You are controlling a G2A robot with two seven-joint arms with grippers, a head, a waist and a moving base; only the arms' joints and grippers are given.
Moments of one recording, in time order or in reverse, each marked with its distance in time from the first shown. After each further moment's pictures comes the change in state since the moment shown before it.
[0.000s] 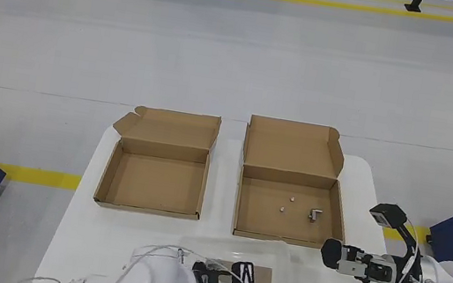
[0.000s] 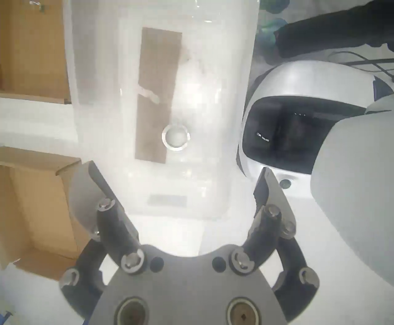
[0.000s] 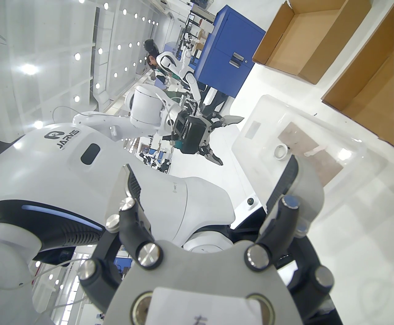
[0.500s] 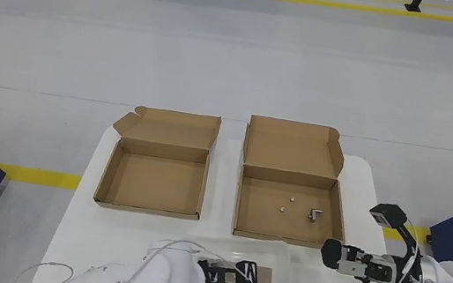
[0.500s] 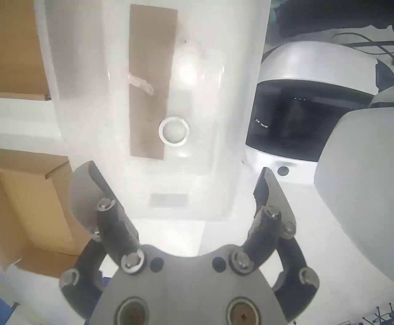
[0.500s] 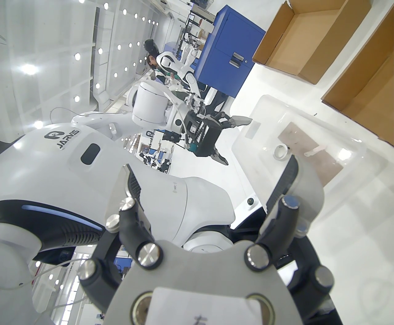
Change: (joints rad) left arm -0.049 -0.015 0.078 0.097 0.017 -0.016 0.045; right arm 0.000 0.000 0.000 0.000 0.000 0.000 0.000
